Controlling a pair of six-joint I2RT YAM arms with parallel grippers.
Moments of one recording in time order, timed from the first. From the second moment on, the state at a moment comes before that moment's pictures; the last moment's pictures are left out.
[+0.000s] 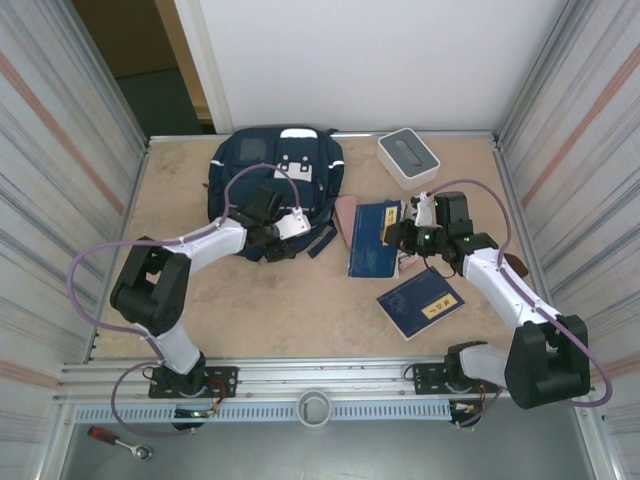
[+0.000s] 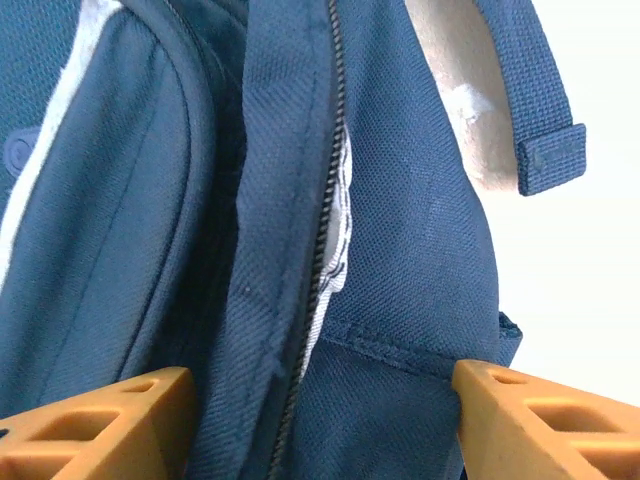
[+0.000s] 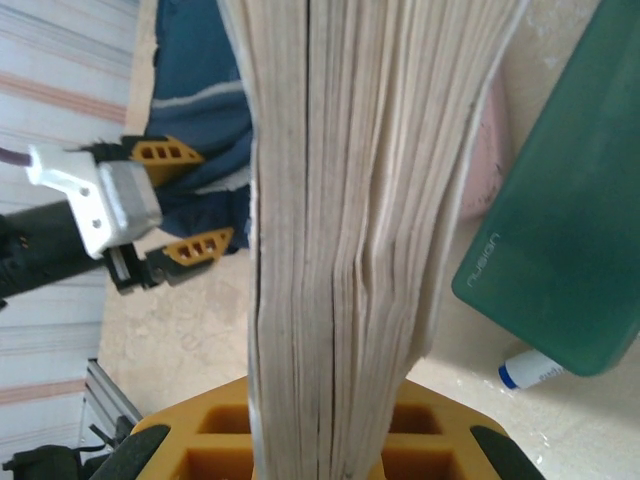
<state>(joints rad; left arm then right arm) -0.49 1.70 1.06 -0.38 0.02 0.73 0.20 1.21 0.77 -0.35 -0.61 0.54</state>
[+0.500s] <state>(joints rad) -0.40 1.69 1.12 -0.38 0.14 0.73 0.21 1.22 0.75 -0.35 -0.60 0.54</state>
